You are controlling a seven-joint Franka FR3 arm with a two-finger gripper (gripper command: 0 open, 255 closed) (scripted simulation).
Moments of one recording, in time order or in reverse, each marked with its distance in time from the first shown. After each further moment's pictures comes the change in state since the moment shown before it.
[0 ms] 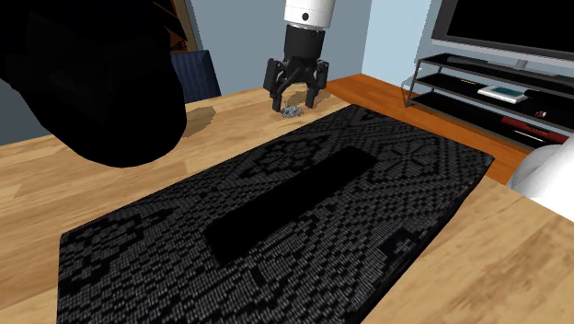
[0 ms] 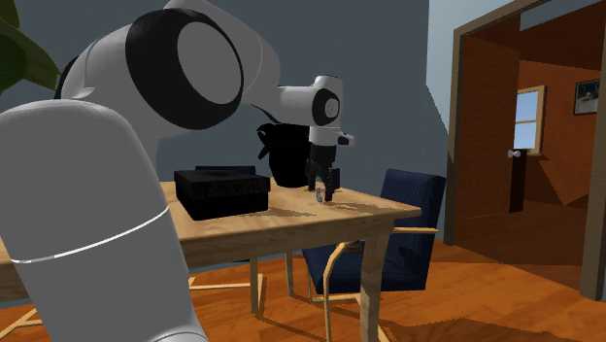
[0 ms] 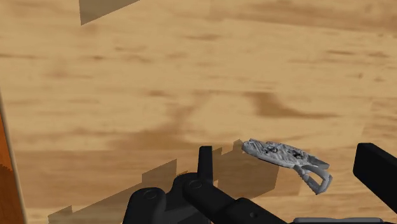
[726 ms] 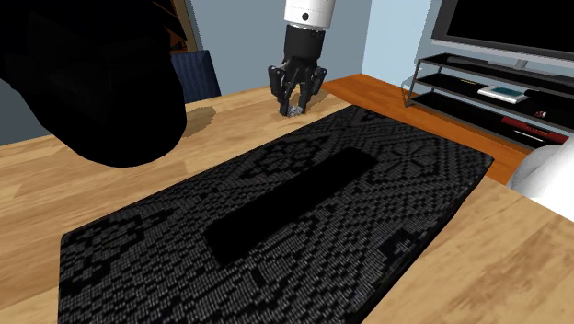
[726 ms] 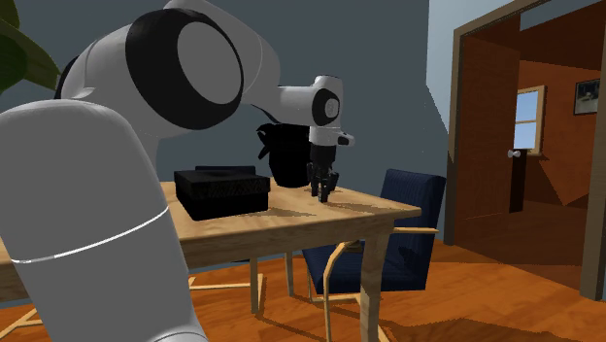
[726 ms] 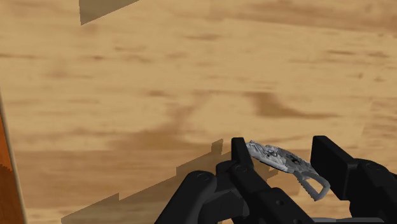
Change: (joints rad) arm 0.000 0.000 0.000 0.000 0.000 0.000 0.000
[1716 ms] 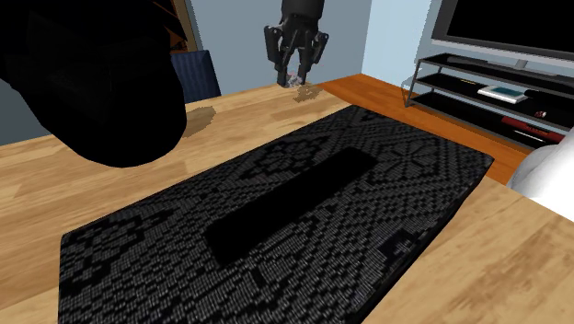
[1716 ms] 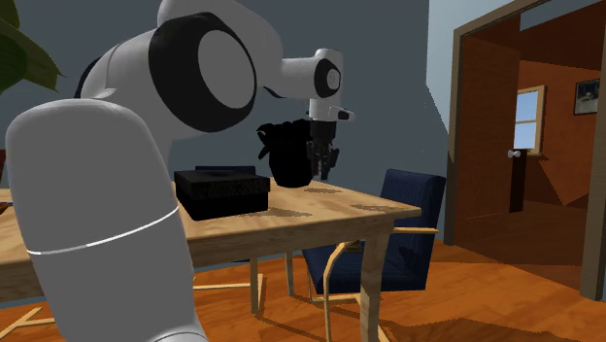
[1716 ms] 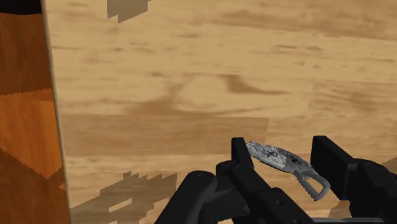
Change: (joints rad) arm -0.005 0.046 -0.001 0.222 -0.022 -0.175 0.037
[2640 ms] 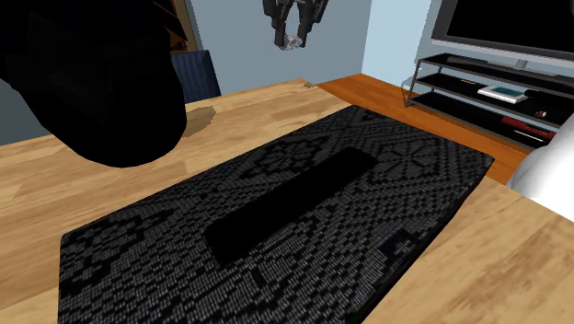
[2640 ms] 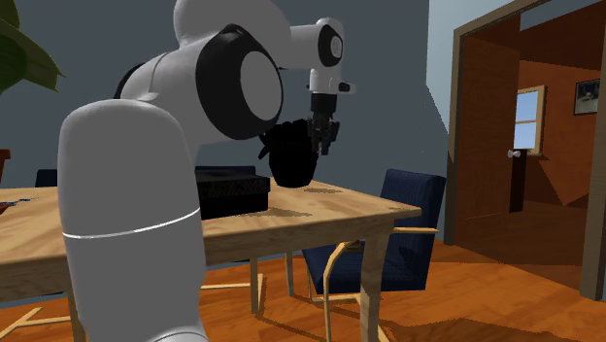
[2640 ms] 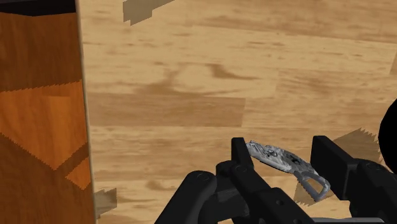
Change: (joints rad) arm 0.003 0.108 0.013 0.318 -0.039 -0.210 0.054
